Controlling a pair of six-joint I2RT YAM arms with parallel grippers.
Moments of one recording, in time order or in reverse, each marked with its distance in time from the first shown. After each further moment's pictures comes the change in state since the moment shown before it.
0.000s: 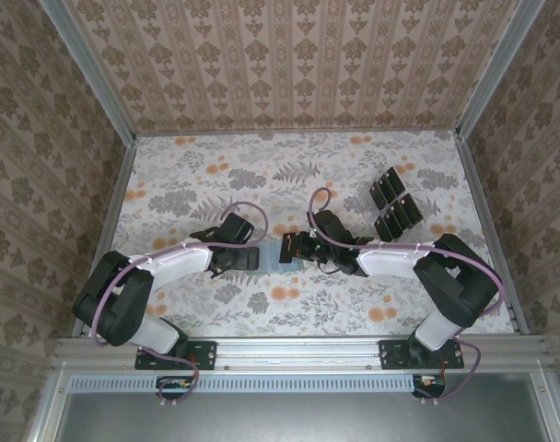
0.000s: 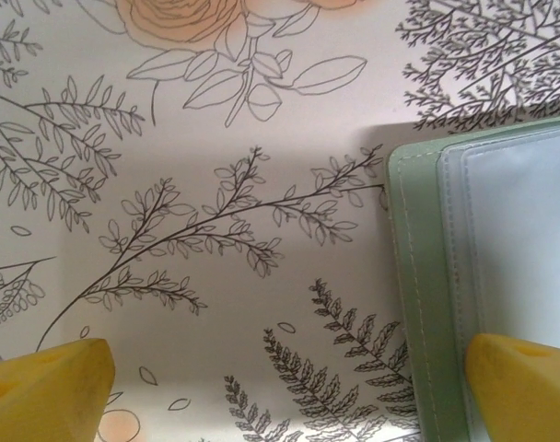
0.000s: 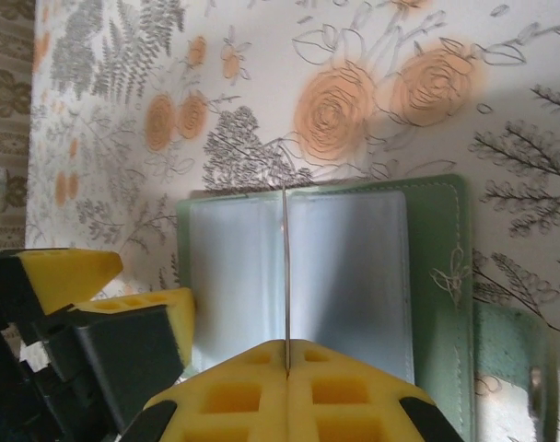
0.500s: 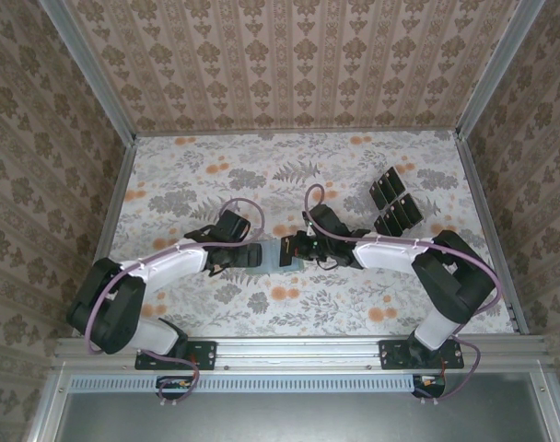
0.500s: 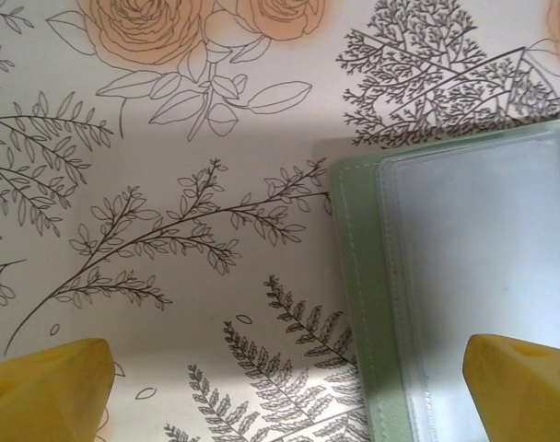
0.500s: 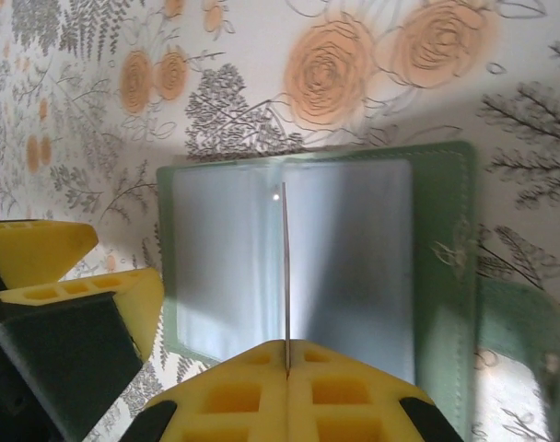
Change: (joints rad) left arm 0.012 -0.045 0.008 0.000 0.071 -0.012; right arm -0.015 0.018 0.071 -0.163 -0.055 -0.039
